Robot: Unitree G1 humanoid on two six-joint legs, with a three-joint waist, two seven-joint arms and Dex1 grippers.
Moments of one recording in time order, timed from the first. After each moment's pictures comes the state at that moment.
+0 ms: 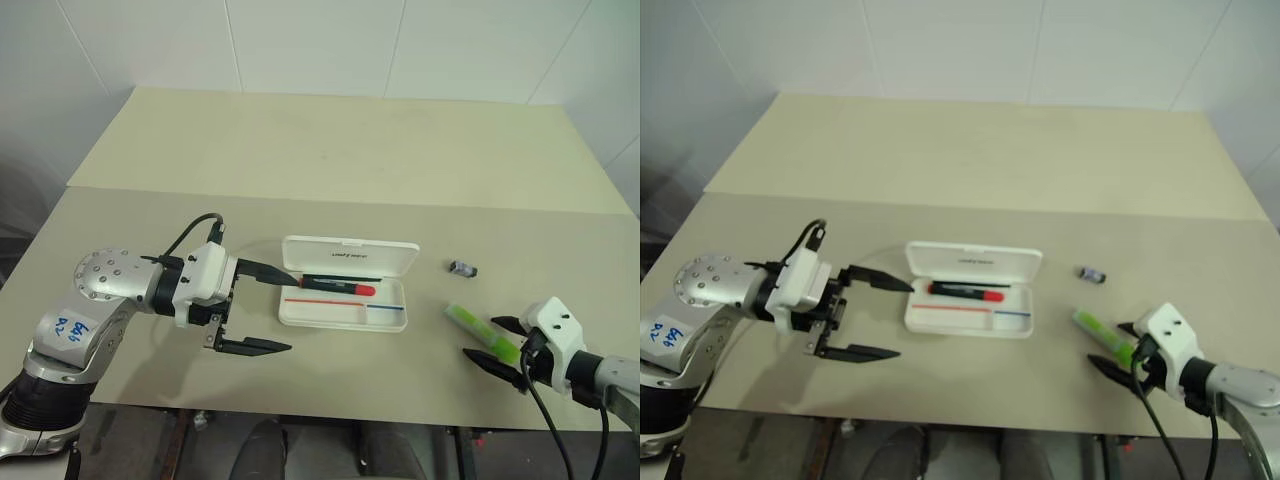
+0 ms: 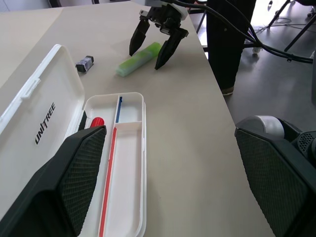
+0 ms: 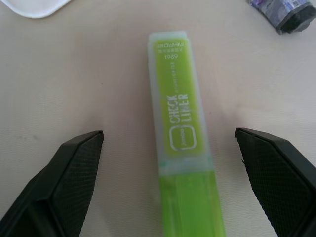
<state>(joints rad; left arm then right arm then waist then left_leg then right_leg) -0.36 0.84 0.00 -0.38 -0.56 0.36 -1.25 0.27 -0.83 -0.32 -0.32 0.40 0.48 0.83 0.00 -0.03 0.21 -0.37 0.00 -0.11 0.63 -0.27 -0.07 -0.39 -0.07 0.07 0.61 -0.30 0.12</state>
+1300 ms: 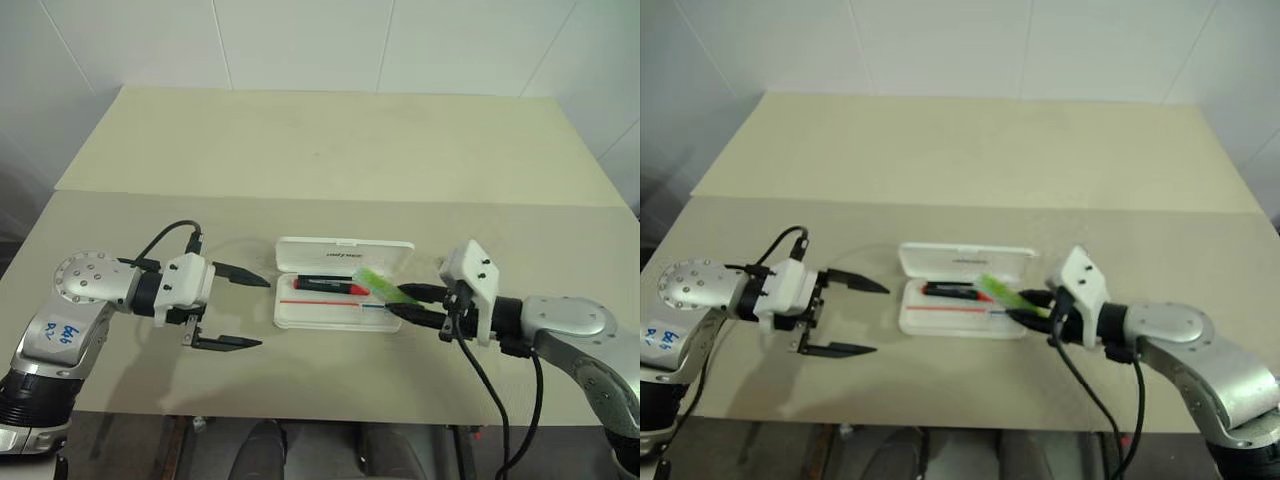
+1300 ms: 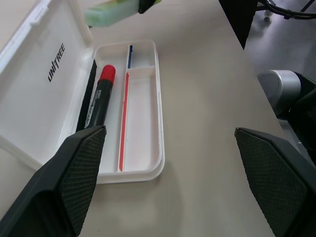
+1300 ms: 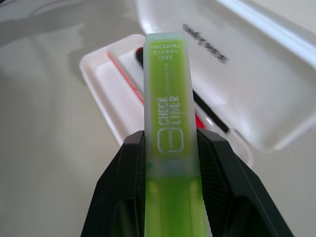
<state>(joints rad) -0.30 0.88 0.02 -0.20 -0.44 0.15 -1.33 -0.19 -0.79 -0.02 -0.66 0.63 0.88 0.73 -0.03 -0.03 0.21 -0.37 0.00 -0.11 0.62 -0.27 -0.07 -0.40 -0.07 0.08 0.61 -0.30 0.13</state>
